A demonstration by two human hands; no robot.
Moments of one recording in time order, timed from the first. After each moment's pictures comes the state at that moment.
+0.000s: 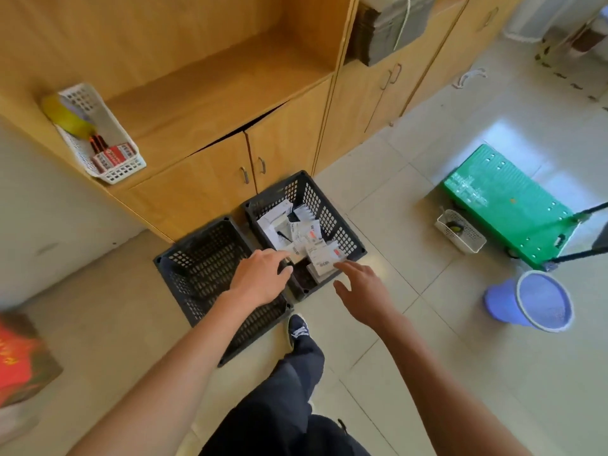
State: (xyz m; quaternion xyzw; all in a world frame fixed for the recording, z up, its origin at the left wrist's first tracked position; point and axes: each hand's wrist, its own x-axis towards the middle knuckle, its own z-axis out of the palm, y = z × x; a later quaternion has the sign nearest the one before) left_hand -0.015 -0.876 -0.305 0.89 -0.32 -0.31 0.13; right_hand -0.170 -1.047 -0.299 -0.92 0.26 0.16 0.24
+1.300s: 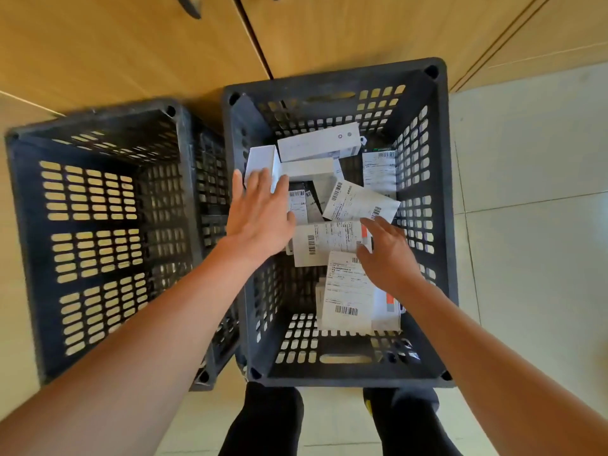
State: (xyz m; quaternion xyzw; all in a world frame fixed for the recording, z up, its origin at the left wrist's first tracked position) left_hand 0.182 -1.077 -0.841 0.96 -0.09 -0.26 -0.06; right_hand 0.114 -1.296 -0.886 -0.88 0.09 0.37 0.28
